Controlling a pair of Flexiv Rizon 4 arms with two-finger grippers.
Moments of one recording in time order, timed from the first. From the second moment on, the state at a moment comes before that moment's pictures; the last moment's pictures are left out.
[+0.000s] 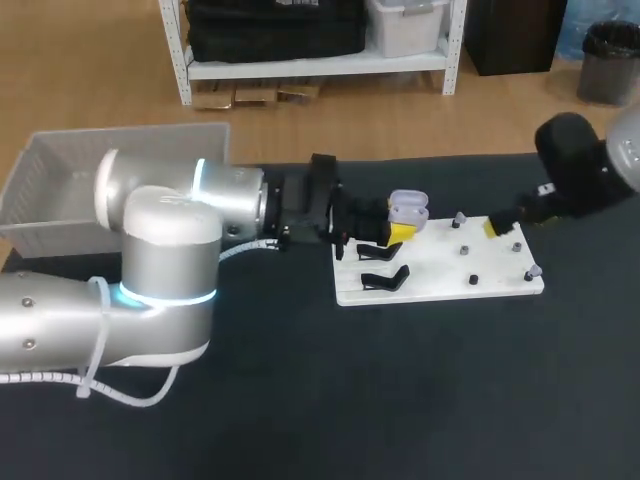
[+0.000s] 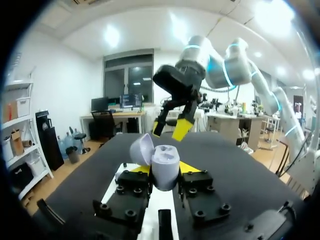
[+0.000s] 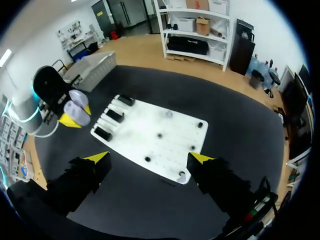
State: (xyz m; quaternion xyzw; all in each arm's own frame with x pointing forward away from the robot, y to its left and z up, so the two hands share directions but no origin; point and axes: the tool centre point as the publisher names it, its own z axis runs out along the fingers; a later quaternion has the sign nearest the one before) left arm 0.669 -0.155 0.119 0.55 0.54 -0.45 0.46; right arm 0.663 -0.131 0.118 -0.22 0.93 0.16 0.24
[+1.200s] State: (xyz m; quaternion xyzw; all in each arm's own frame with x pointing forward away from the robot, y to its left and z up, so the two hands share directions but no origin) left arm 0.661 -0.139 0.144 0.53 0.55 -0.44 0.47; right arm 0.635 -0.183 0.063 -0.16 0.97 0.03 0.19
